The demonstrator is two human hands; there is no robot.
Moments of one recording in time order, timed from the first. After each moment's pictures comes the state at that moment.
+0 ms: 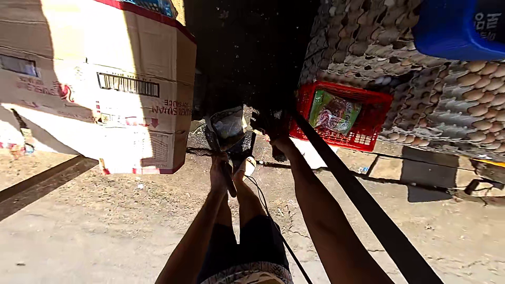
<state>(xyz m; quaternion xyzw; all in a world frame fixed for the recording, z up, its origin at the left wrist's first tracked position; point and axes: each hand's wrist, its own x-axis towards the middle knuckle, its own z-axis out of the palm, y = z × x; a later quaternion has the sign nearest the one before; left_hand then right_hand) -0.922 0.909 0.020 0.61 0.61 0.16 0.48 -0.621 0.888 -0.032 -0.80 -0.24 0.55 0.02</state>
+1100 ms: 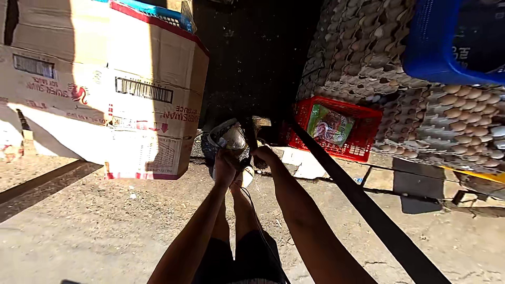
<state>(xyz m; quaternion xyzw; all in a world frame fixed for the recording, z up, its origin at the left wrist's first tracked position) -0.904 0.954 0.001 0.59 0.63 0.12 0.49 -0.703 0.930 -0.029 -0.77 -0.16 0.62 0.04</state>
